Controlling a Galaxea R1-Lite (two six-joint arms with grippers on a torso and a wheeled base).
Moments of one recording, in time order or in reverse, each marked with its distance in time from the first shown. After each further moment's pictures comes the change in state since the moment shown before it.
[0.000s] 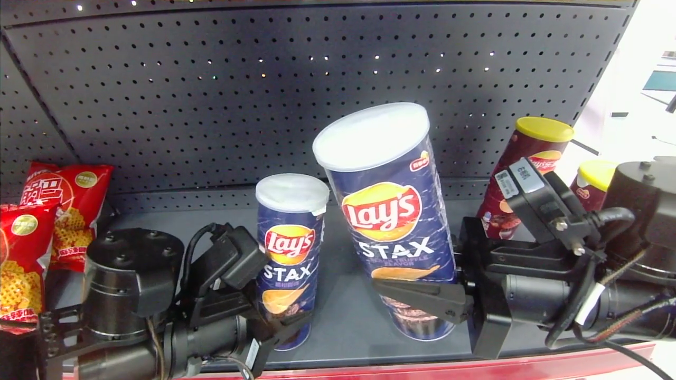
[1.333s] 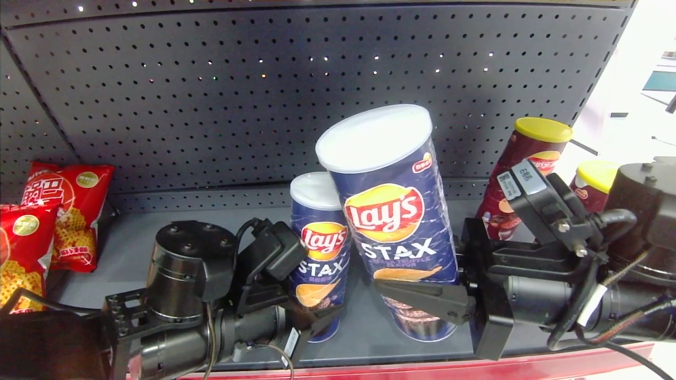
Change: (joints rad) left arm -0.053 0.141 -0.084 -0.011 -0.001 -0.021; right arm -0.003 -0.004 0.008 -0.001 0.000 0.000
